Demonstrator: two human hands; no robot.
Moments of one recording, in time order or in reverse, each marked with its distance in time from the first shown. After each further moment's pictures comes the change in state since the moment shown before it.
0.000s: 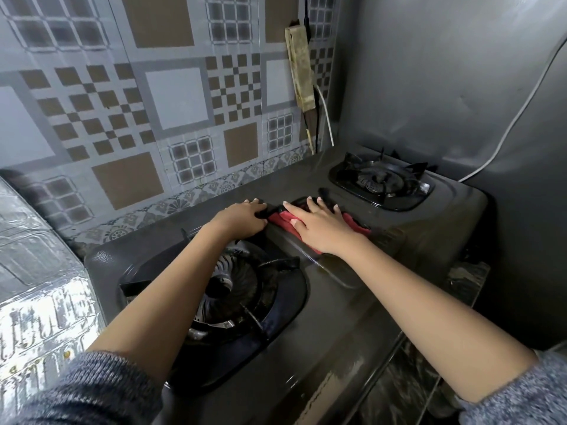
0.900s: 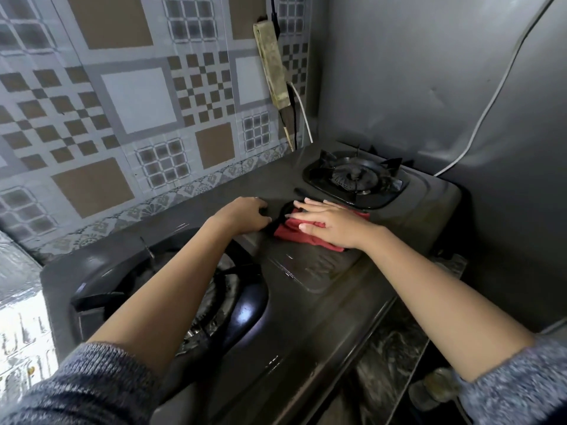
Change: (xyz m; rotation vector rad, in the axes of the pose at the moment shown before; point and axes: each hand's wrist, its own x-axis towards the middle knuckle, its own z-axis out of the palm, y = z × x) left_hand 0.013 0.073 -0.001 0.089 0.006 0.072; right_hand -0.010 0.099 -0.011 0.098 0.041 -0.304
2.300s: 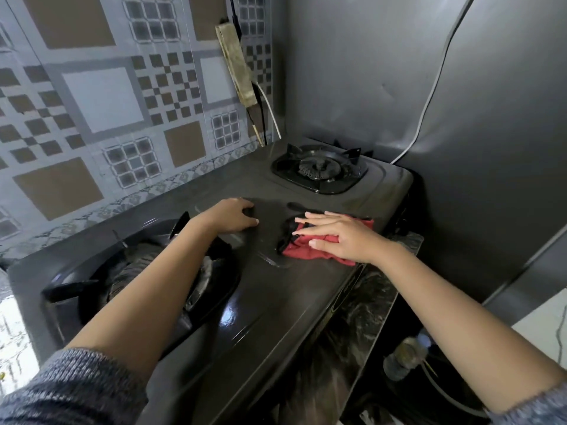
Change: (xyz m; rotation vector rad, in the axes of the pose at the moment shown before) left_hand -0.024 0.027 0.010 -0.026 -0.076 0.074; right_hand -0.099 0.009 0.008 0.138 0.128 -0.047
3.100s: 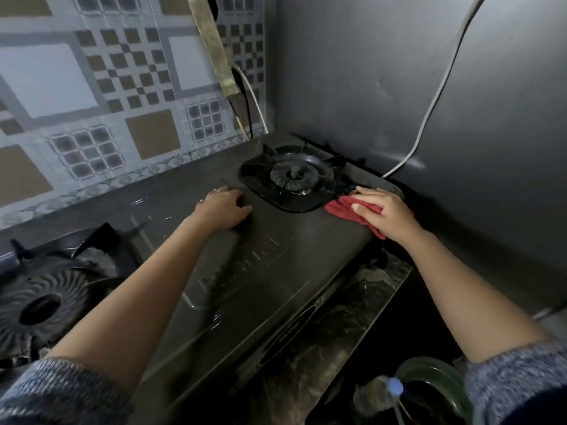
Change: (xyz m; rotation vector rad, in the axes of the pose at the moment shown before) left_hand 0.091 0.066 0.019 -0.054 0.122 -0.252; right_hand 0.001 0.196 -0.073 0.077 0.425 0.084
